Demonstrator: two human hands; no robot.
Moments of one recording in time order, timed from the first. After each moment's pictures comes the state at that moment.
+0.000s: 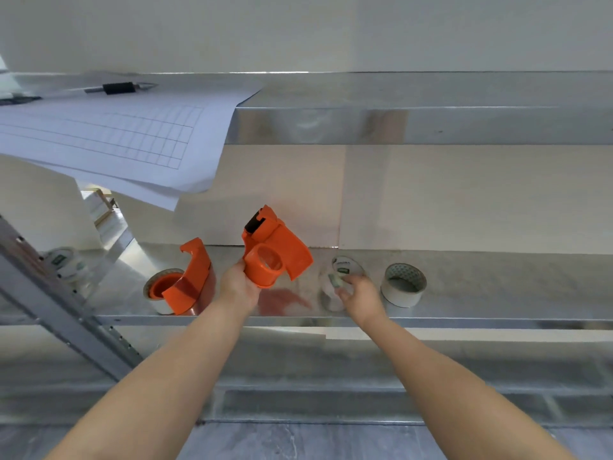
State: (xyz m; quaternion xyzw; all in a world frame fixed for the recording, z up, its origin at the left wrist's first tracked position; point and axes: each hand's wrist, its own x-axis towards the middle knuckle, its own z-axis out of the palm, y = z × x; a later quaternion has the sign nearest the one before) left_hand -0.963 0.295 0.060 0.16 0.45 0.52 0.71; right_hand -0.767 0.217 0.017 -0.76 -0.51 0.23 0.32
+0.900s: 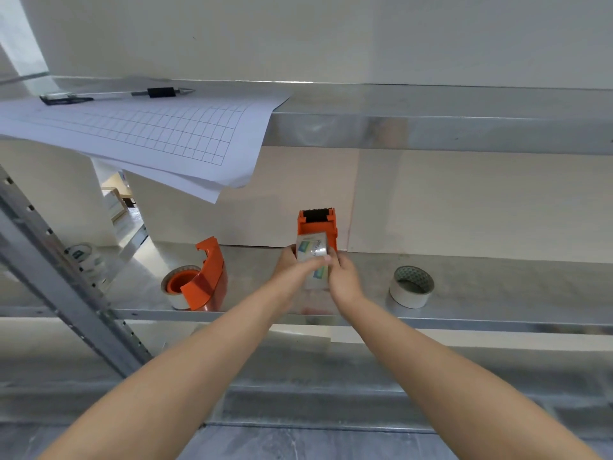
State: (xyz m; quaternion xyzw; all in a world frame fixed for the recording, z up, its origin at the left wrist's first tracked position) left_hand -0.937 0.250 0.097 0.51 0.44 0.36 0.64; right_hand -0.843 0.219 0.083 -0.62 -0.36 0.41 0.56
